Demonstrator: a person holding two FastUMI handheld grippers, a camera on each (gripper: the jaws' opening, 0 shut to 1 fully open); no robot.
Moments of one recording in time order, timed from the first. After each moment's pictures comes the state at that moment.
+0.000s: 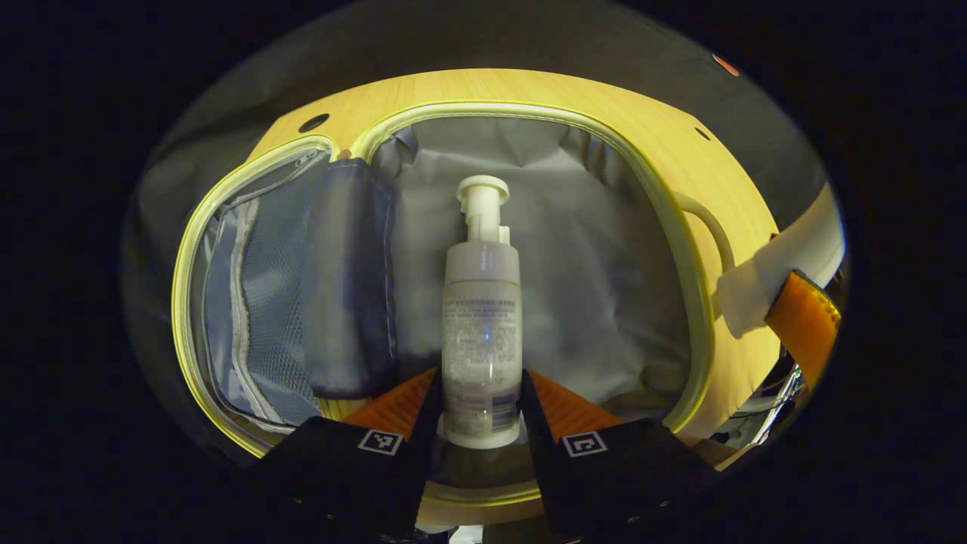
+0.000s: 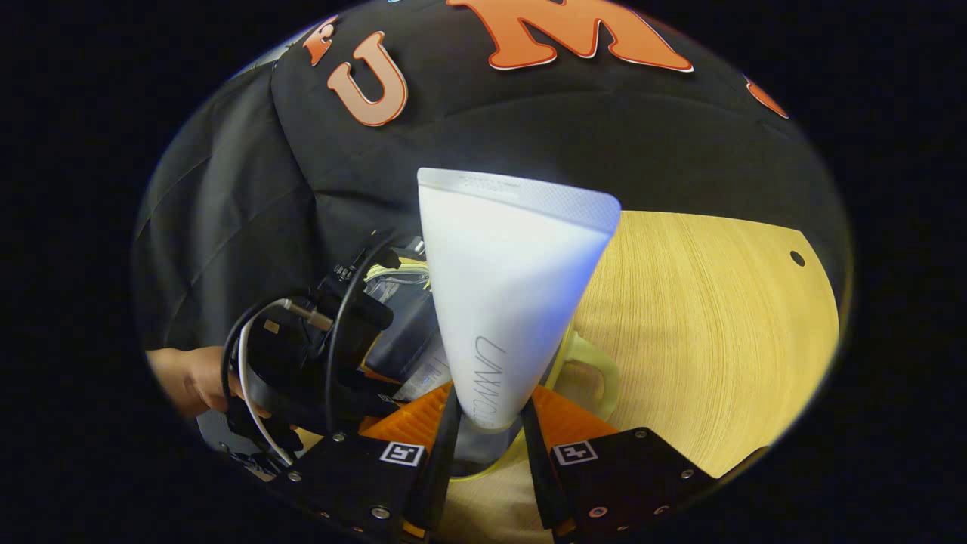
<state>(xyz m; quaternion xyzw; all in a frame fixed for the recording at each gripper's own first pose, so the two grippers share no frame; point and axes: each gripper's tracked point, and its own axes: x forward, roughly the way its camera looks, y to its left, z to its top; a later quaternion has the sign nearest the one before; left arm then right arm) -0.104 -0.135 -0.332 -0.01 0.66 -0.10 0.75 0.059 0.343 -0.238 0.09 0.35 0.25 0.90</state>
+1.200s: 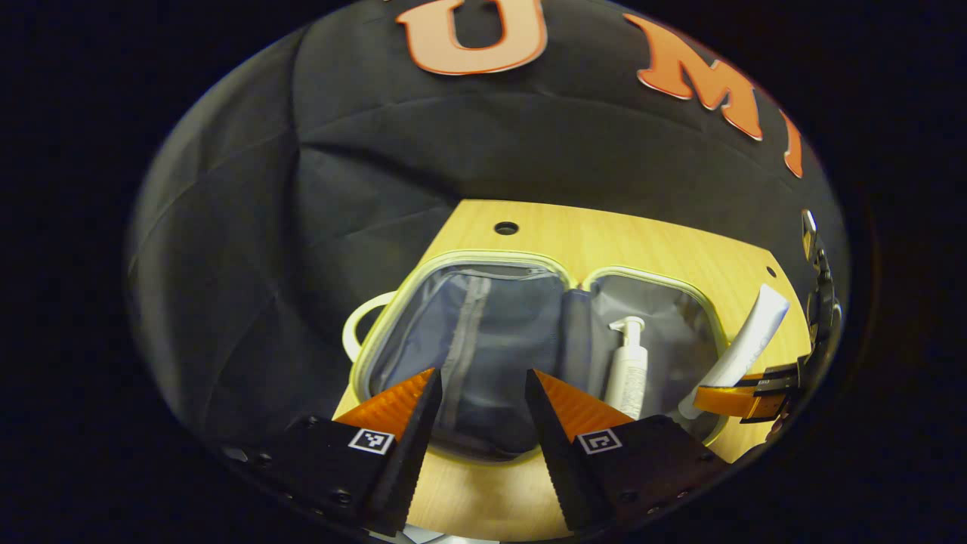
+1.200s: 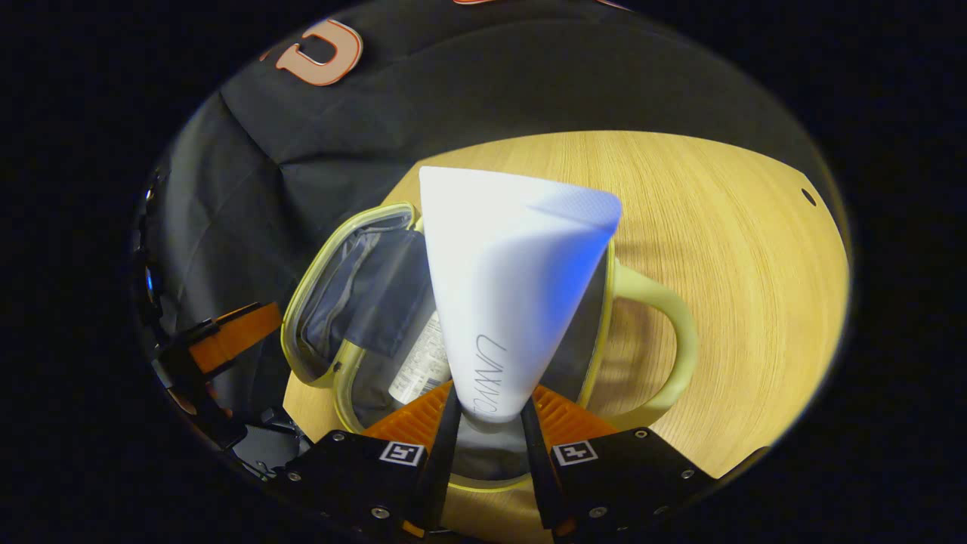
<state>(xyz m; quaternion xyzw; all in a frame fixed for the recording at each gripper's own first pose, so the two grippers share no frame) -0.105 0.060 -0.173 -0.05 0.45 0.14 0.88 0.043 0.384 -0.307 0.11 0.50 0.22 0.83</state>
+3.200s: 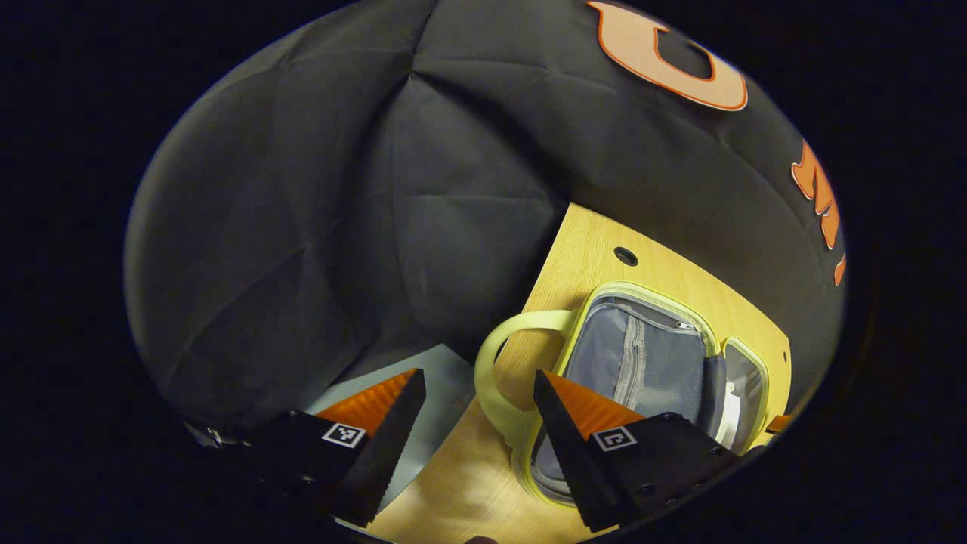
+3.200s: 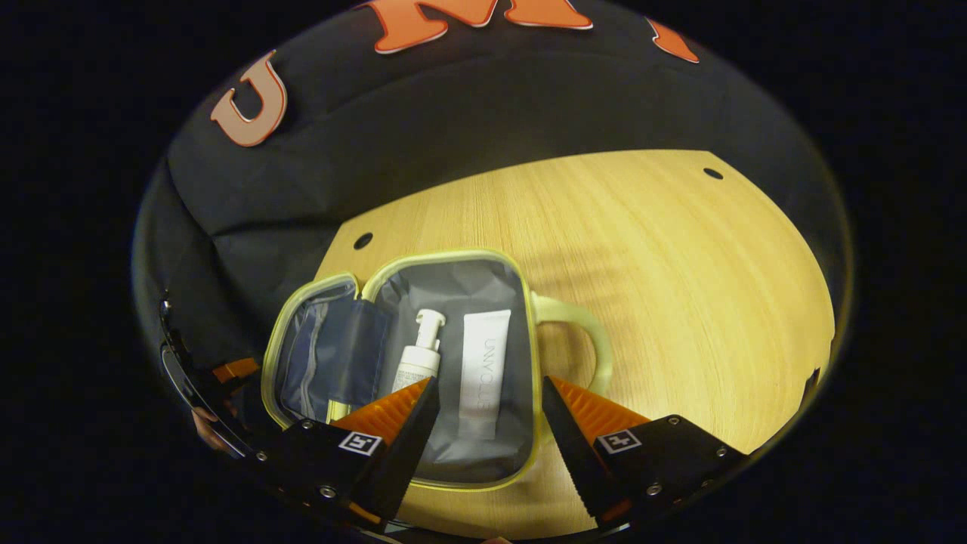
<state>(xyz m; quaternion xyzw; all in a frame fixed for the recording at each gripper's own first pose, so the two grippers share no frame) -0.095 0.261 -0.250 -0.18 0.45 0.19 0.85 0.061 0.339 -0.249 0.15 0.42 0.03 0.89</state>
